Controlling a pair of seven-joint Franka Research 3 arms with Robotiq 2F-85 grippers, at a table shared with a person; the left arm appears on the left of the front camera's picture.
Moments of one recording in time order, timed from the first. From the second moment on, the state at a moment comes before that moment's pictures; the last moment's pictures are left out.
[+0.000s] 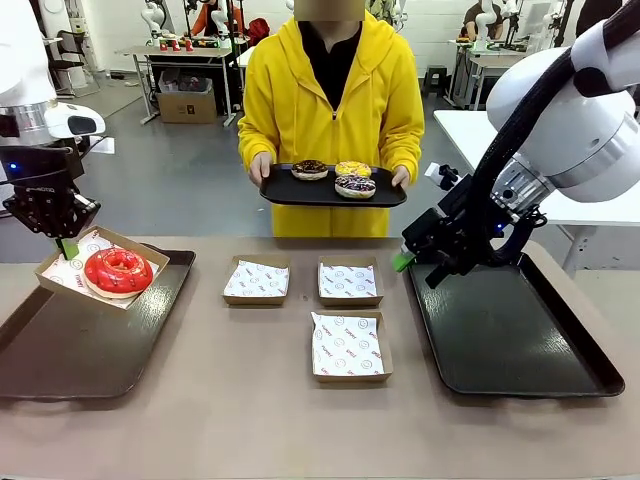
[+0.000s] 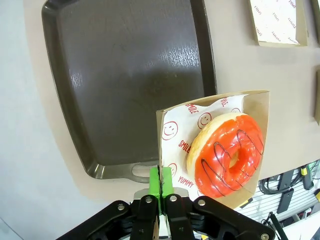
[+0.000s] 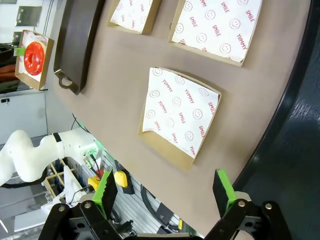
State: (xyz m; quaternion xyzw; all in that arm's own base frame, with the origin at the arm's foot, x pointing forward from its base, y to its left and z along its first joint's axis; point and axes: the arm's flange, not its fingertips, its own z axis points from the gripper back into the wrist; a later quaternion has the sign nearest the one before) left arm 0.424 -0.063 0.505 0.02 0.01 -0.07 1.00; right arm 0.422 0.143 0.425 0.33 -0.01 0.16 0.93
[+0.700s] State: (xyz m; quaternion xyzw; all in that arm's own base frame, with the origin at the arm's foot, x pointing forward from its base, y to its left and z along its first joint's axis) left arm 0.415 -0.032 0.456 0.01 -0.01 -0.03 1.00; right arm 0.394 0.238 0.391 0.12 0.03 0.07 0.99
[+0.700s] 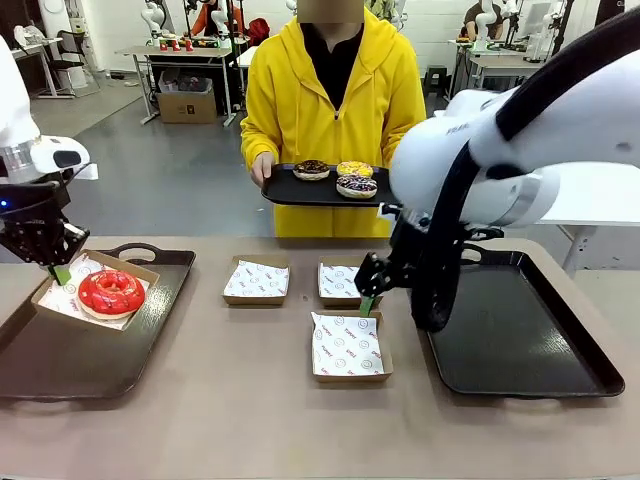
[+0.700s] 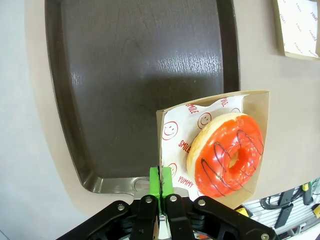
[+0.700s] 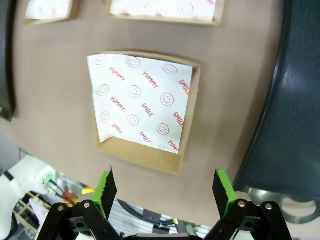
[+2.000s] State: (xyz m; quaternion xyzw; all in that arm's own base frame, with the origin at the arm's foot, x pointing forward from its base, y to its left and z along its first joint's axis) left arm 0.406 -0.027 0.423 0.01 0.01 -0.02 1.00; right arm 0.387 0.272 0.335 0.01 0.03 0.00 1.00
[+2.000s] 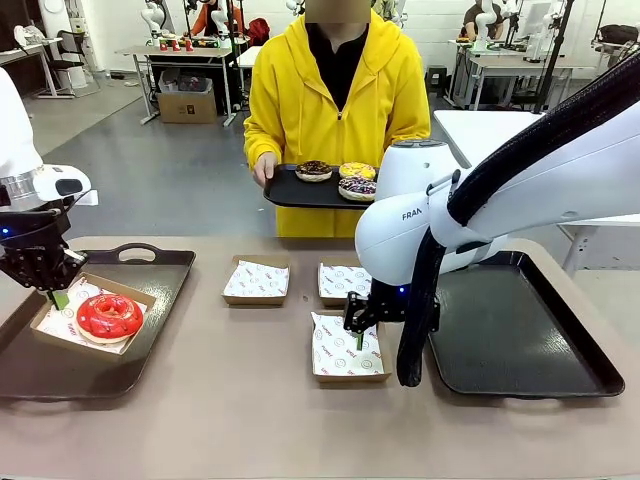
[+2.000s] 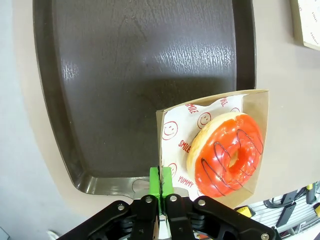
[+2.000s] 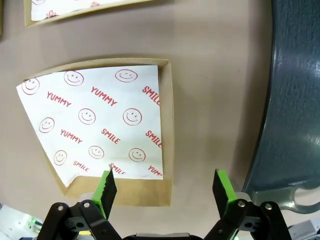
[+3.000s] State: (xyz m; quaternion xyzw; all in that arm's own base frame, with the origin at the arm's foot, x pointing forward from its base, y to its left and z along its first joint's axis) left arm 0.406 -0.024 0.395 0.00 0.00 0.00 1.00; right arm 0.394 0.274 0.318 0.01 0.01 -0.01 1.00
